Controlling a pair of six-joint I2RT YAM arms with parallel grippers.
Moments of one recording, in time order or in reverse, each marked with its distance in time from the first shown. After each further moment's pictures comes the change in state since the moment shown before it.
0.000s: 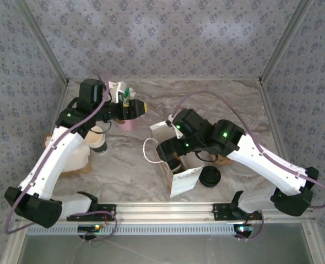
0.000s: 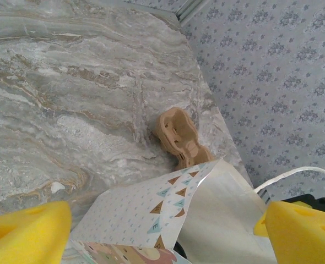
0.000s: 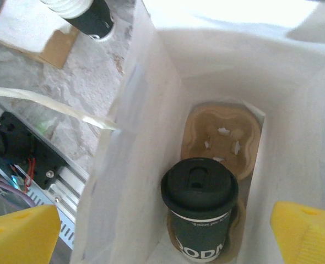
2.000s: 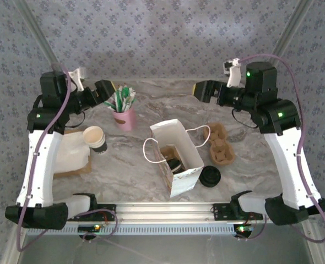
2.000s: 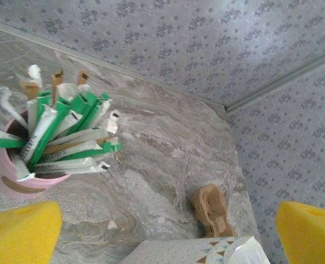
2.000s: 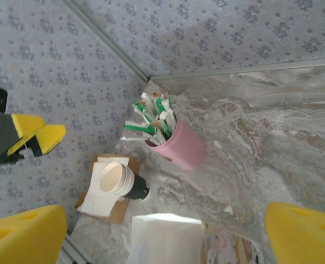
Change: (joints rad) left arm 0.338 -0.038 0.144 -0.105 -0.042 -0.069; right arm -0.716 -0.032 0.261 0.173 -0.468 0.006
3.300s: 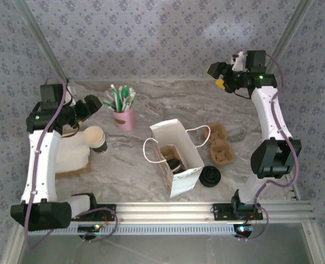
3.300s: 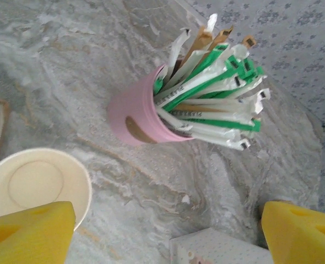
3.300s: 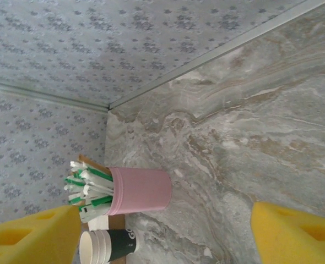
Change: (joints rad) left arm 0.116 -0.029 -0.130 -0.206 -0.201 -0.012; right arm -0.304 0.460 0.002 0.240 -0.242 0.135
